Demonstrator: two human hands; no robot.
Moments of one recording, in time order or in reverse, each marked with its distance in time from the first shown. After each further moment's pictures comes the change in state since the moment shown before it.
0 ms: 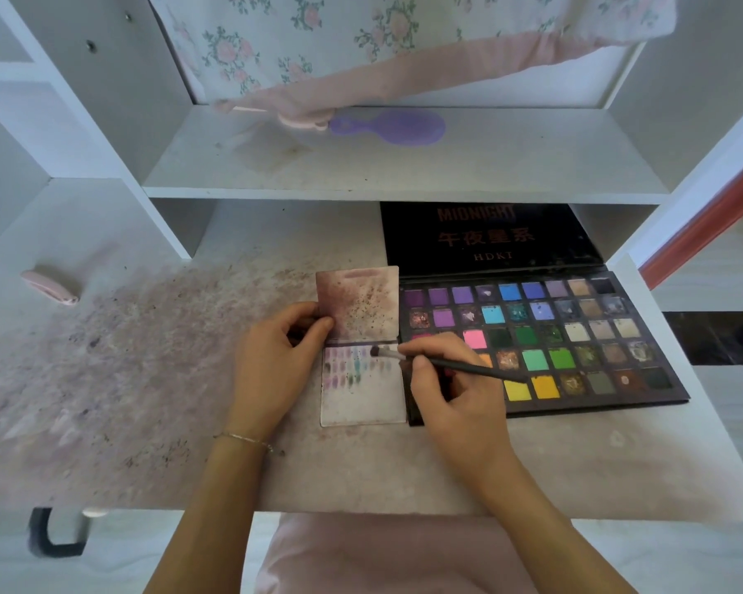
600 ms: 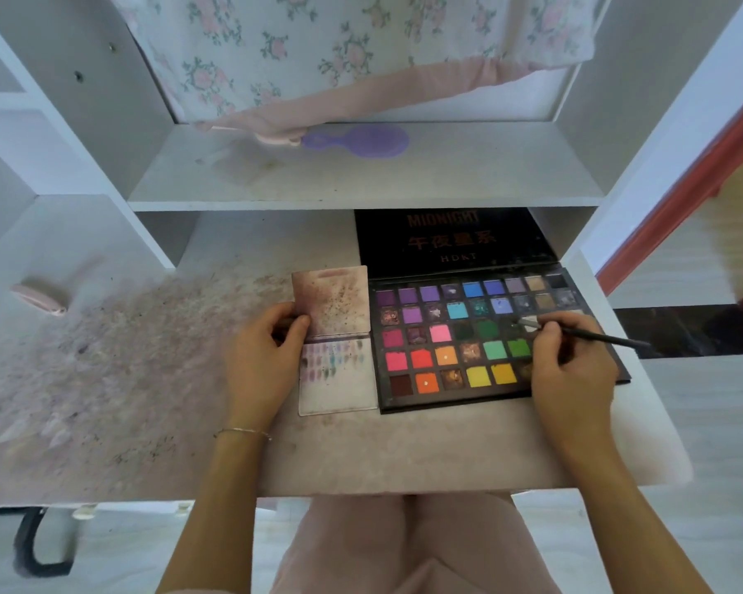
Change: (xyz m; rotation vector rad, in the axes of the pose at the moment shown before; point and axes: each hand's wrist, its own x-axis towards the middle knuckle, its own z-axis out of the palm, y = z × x) left_hand -0.006 0.012 0.010 -0.001 0.081 -0.063; right_hand -0.003 0.024 -0.100 -0.223 0.408 0.174
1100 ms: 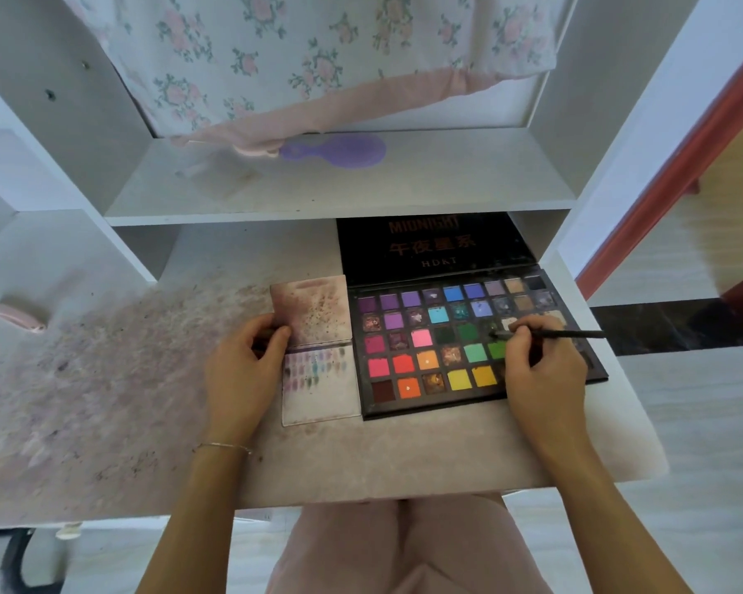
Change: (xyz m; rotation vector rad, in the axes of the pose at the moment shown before) left_hand 0.000 -0.005 -0.001 0.078 0.013 0.042; right_hand 0.001 0.003 -0.001 -0.097 -0.064 0.006
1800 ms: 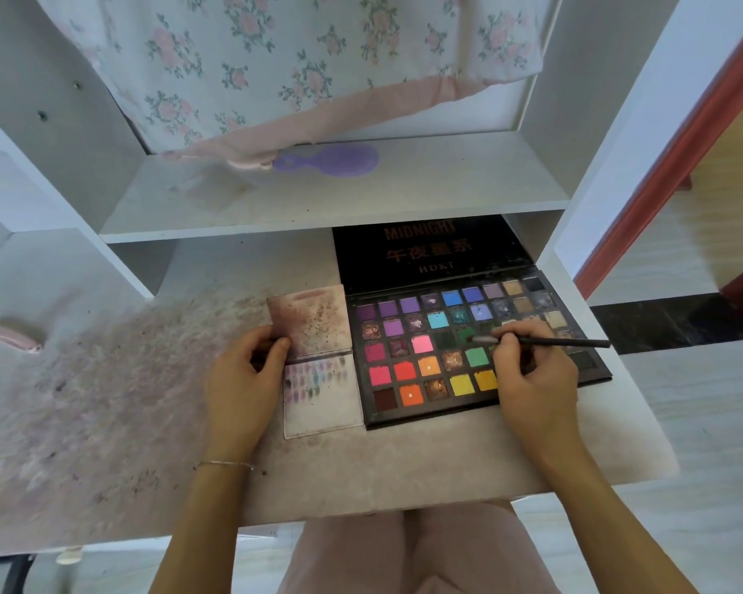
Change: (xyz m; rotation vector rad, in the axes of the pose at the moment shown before) left_hand -0.002 0.002 -0.002 -0.009 -0.017 0.001; right_hand -0.007 -0.014 0.006 0.160 -0.031 -0.014
